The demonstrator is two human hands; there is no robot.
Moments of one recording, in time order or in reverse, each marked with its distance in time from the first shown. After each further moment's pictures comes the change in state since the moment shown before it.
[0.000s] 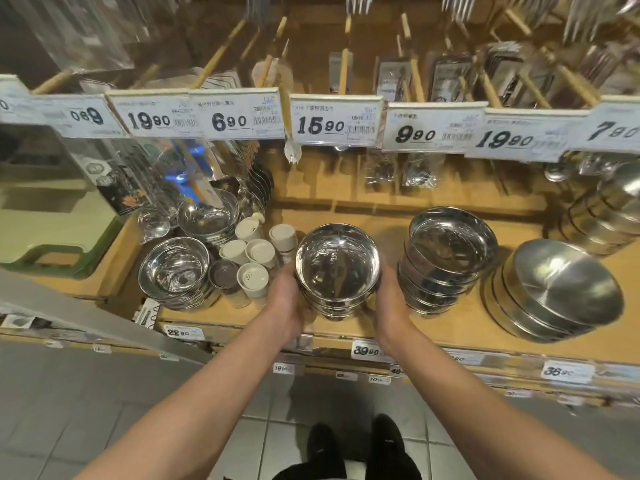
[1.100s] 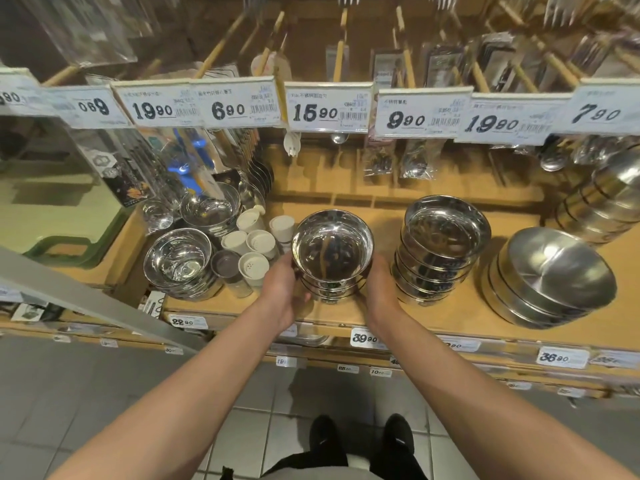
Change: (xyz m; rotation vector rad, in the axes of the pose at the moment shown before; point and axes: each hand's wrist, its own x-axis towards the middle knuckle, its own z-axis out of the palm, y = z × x) left_hand -0.014 0.004 -0.004 -0.004 0.049 0.090; right_hand 0.010 0.012 0.006 0.033 0.097 0.033
